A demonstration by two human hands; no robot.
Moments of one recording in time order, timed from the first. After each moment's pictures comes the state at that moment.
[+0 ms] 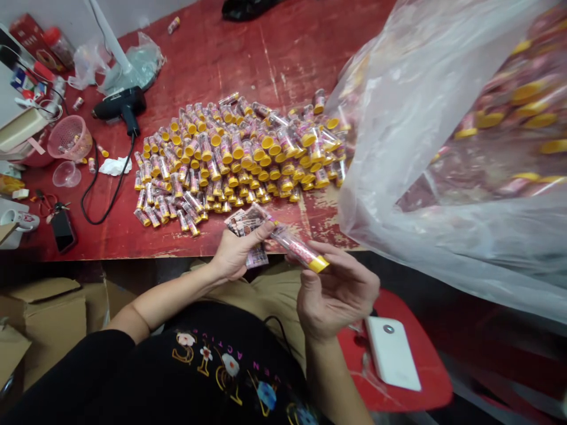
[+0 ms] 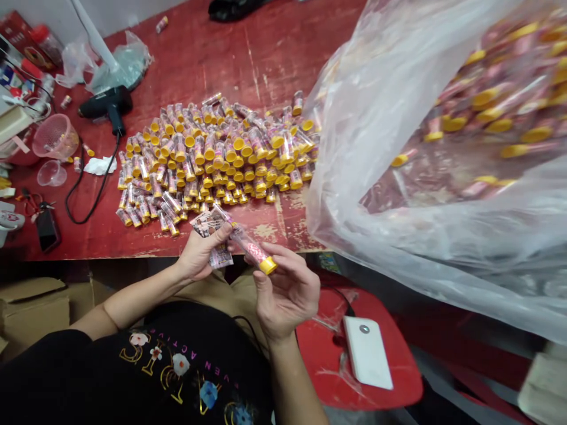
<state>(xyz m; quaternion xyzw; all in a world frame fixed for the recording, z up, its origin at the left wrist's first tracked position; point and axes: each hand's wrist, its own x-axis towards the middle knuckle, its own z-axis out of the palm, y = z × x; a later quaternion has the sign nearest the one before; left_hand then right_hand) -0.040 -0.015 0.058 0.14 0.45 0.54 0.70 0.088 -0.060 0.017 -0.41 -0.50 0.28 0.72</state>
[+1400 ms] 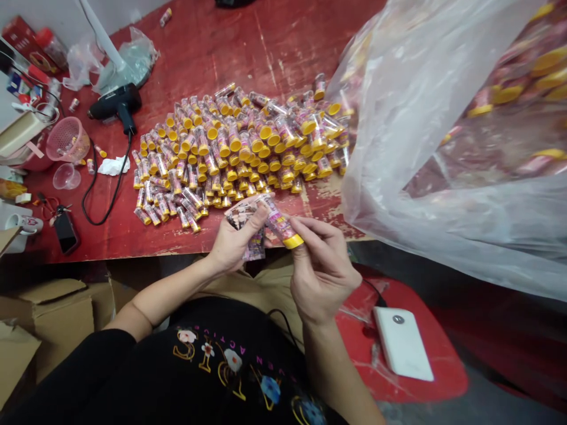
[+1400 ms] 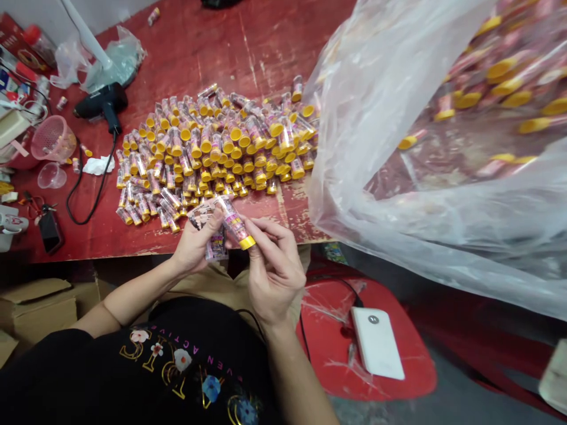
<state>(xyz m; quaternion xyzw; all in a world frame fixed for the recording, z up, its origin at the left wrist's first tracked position) -0.044 -0.015 0.068 0.21 0.47 0.53 0.67 0.079 -0.051 0.032 -0.51 -0.54 0.25 0.62</state>
